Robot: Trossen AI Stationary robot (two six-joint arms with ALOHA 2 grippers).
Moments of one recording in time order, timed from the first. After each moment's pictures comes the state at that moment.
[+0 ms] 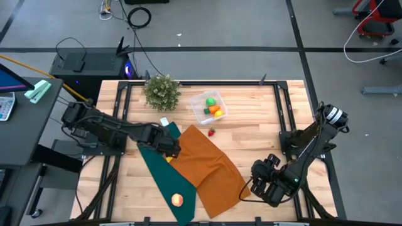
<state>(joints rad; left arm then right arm) -0.23 1.49 1.04 -0.91 -0.11 -1.46 0.88 1.53 1.08 -1.04 0.44 1.47</state>
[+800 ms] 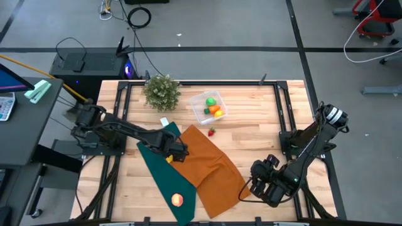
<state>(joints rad) -0.23 1.69 1.04 -0.78 -0.08 -1.45 0.88 1.53 1.08 -1.01 0.44 1.46</state>
